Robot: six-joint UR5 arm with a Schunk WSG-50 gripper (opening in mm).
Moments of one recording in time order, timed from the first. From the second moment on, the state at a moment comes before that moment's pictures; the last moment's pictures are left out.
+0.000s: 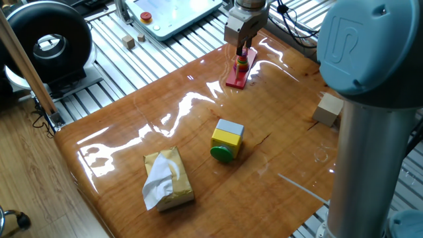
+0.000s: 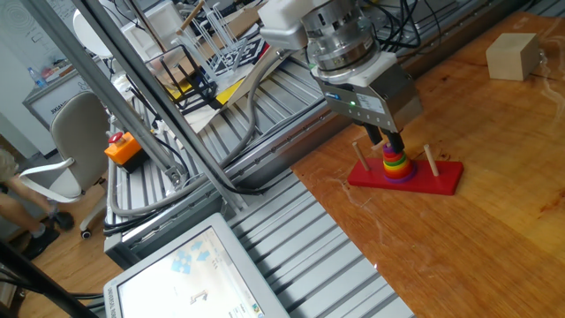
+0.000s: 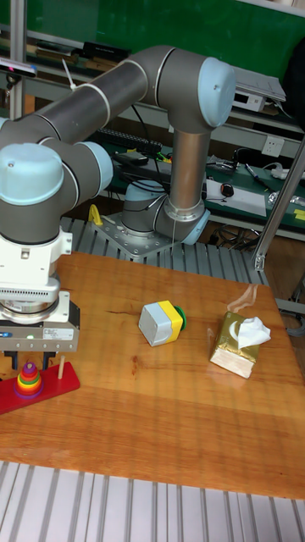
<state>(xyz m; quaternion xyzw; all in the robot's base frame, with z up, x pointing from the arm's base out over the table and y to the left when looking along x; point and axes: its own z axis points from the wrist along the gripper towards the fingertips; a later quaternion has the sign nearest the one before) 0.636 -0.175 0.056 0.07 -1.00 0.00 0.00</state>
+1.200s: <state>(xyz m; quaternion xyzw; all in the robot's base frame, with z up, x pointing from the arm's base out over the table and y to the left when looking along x) 0.637 -0.176 0.054 0.07 -1.00 0.00 0.00</state>
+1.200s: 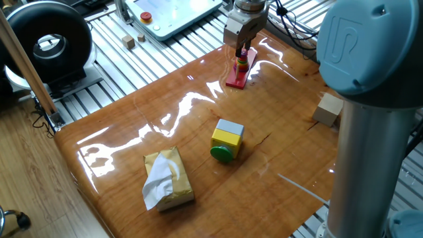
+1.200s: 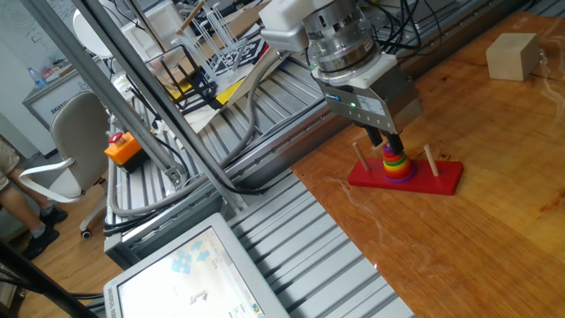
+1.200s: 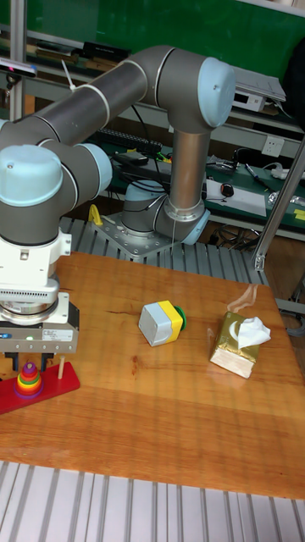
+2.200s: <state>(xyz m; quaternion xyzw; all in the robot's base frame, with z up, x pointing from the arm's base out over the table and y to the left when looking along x) 0.636 -0.179 0.052 0.06 -1.00 0.00 0.00</state>
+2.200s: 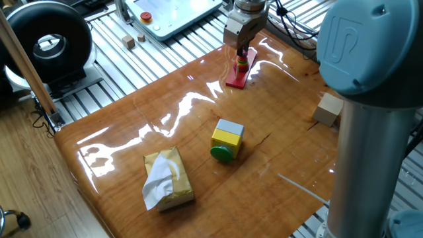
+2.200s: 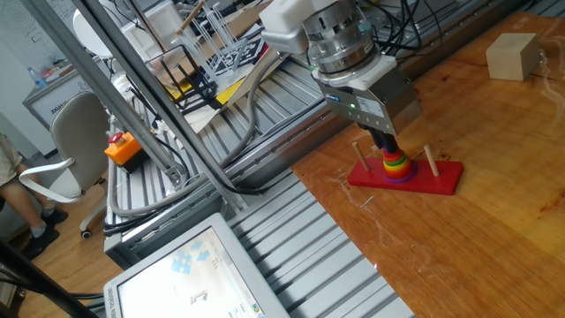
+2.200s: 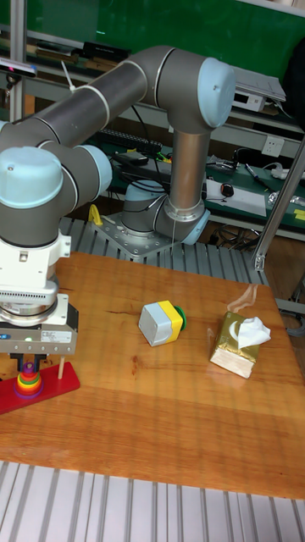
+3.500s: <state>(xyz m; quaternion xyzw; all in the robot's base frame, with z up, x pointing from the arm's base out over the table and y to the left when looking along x) 0.632 -0.178 0.056 0.04 -1.00 0.00 0.01</state>
